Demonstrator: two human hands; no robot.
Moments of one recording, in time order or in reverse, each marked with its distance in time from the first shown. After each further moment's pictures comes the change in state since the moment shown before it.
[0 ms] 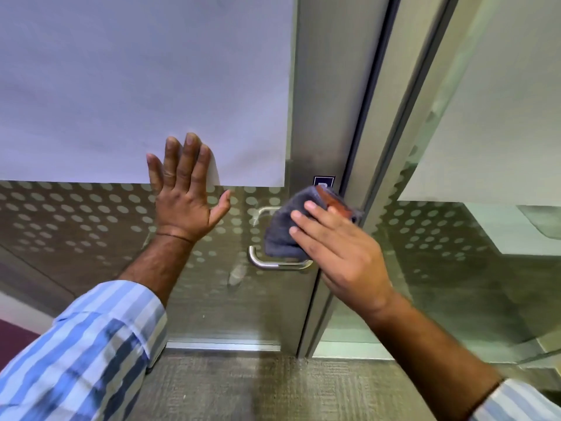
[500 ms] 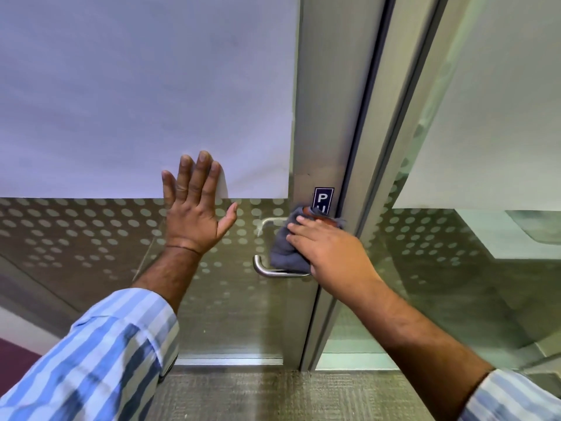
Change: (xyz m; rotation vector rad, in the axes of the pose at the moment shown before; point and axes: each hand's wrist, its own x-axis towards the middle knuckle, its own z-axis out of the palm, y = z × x) left_hand 0.000 0.000 -0.006 0.012 -0.052 0.006; right_hand 0.027 0.003 0.018 -0.009 -0.451 0.188
